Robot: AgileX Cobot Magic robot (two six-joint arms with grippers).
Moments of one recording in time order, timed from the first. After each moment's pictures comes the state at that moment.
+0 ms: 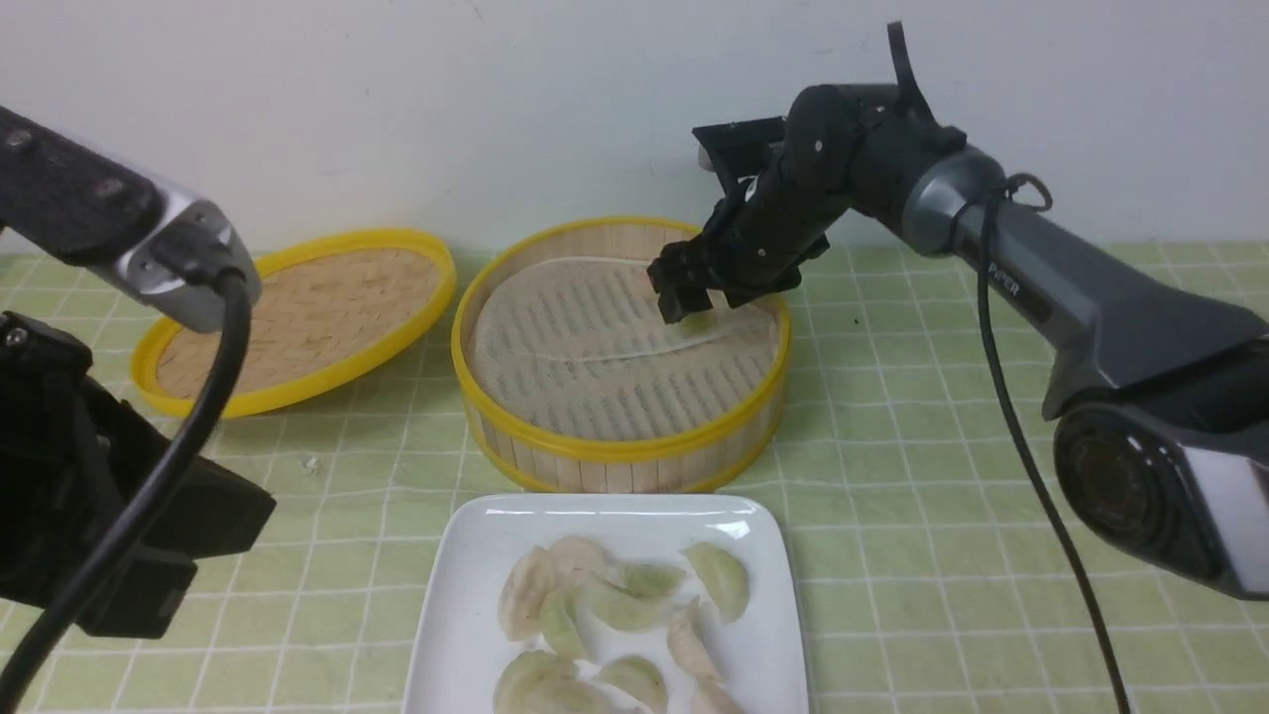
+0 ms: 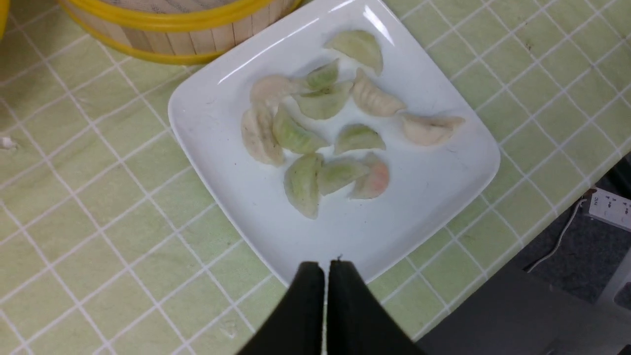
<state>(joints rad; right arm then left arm) 0.40 2.58 -2.44 0.24 1.06 -0.09 -0.24 0.96 -1.09 -0.37 1.23 0.37</state>
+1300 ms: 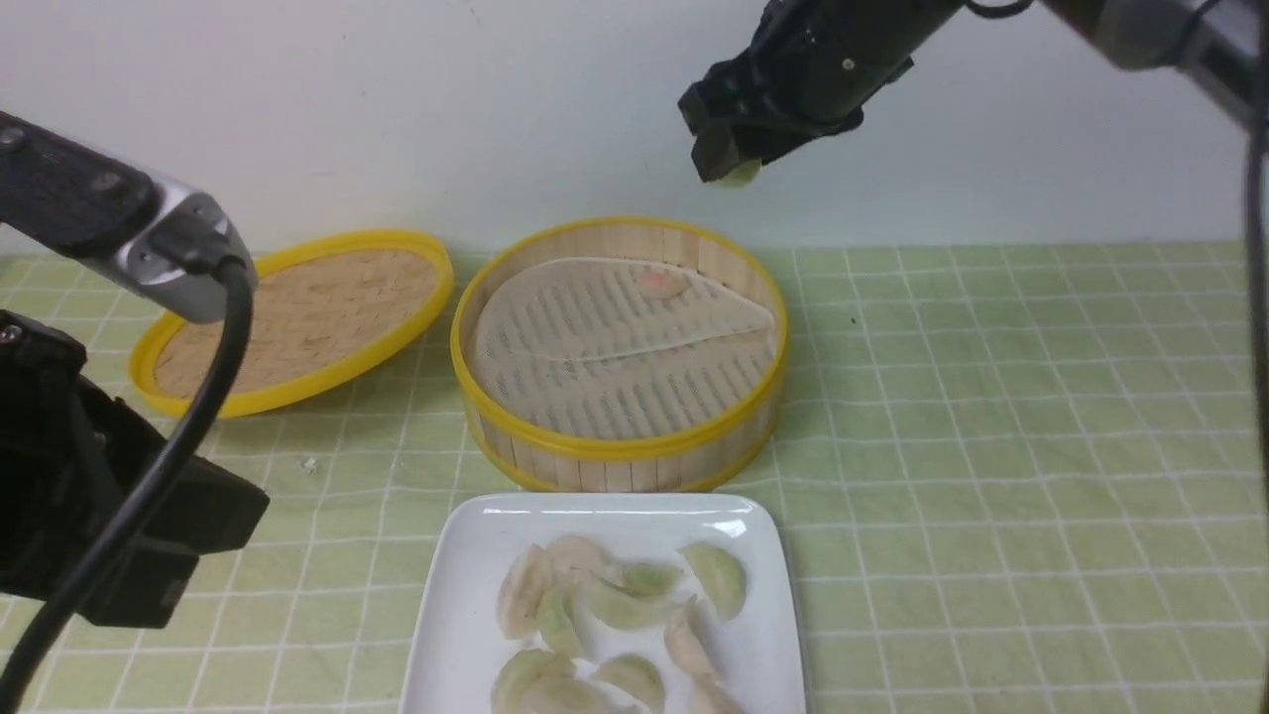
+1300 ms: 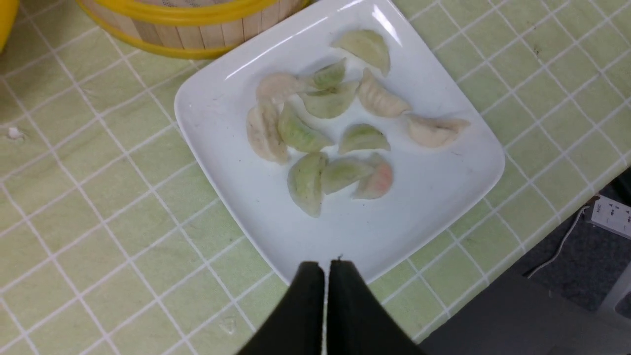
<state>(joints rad) 0.43 2.05 -2.16 0.25 1.25 -0.12 -0.24 0.96 -1.09 -0.36 1.23 0.34</state>
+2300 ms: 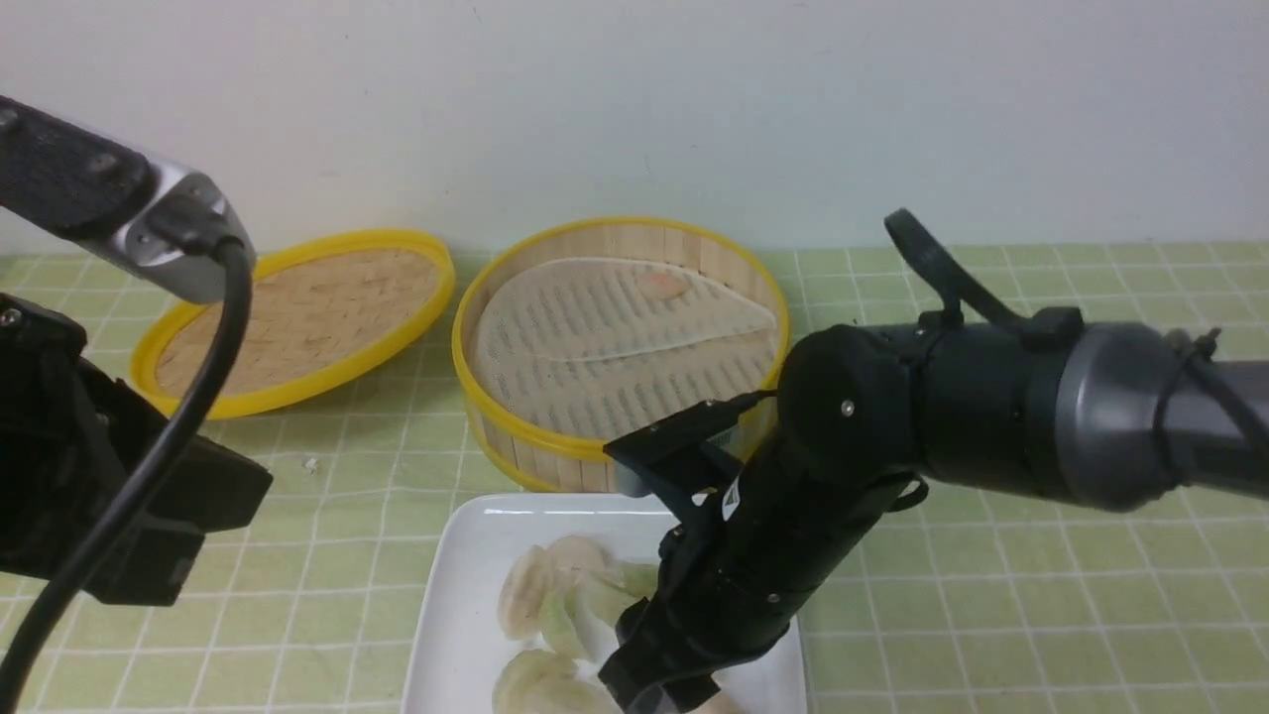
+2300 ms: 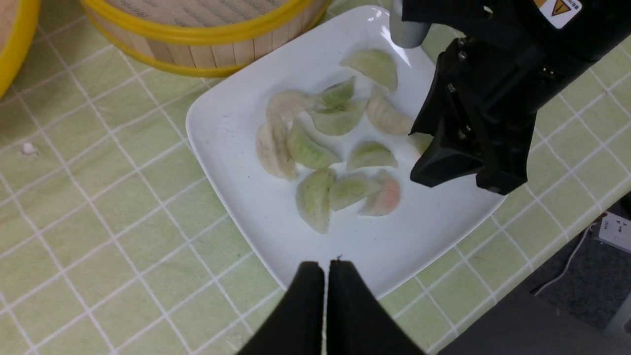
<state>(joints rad) 0.75 1.83 -1.21 0.47 0.89 -0.26 -0.24 0.96 -1.09 -0.36 1.19 0.34</state>
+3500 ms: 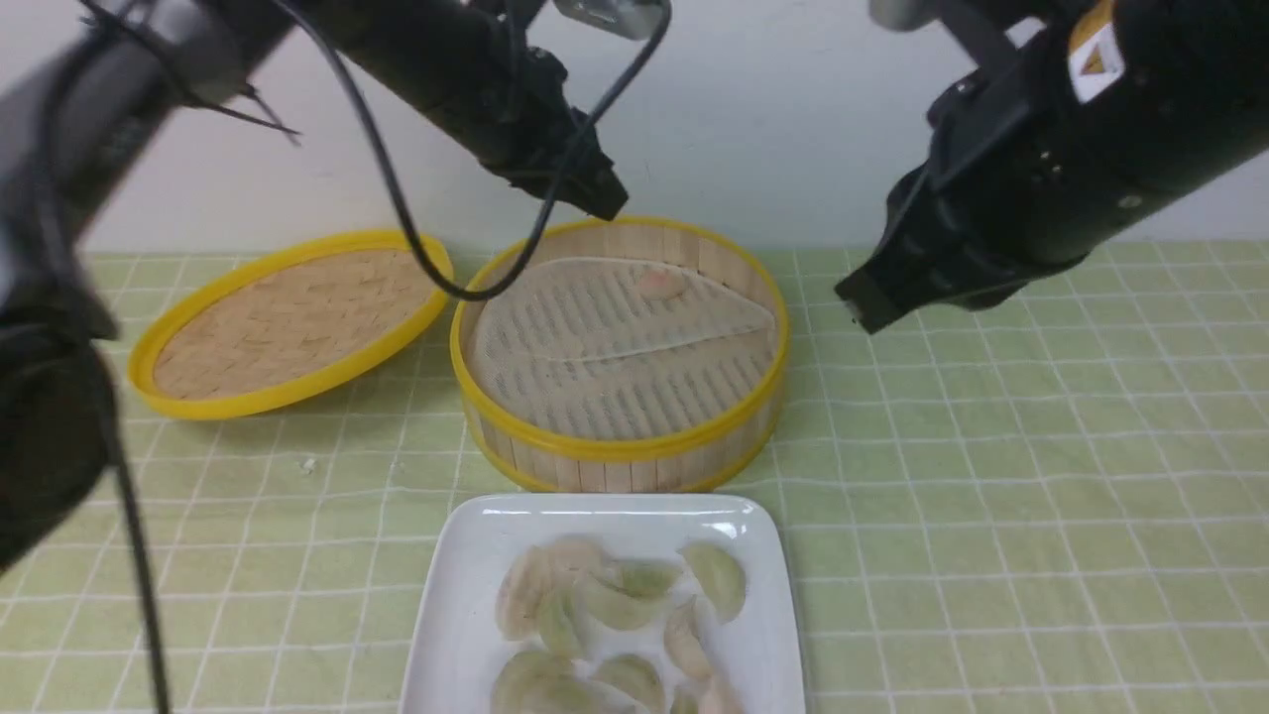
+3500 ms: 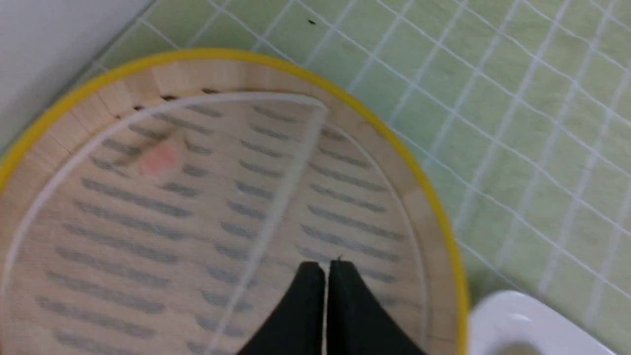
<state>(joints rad) 0.65 1.44 -1.56 -0.04 1.25 0.00 -0.24 2.27 -2.30 -0.59 1.23 0.70</state>
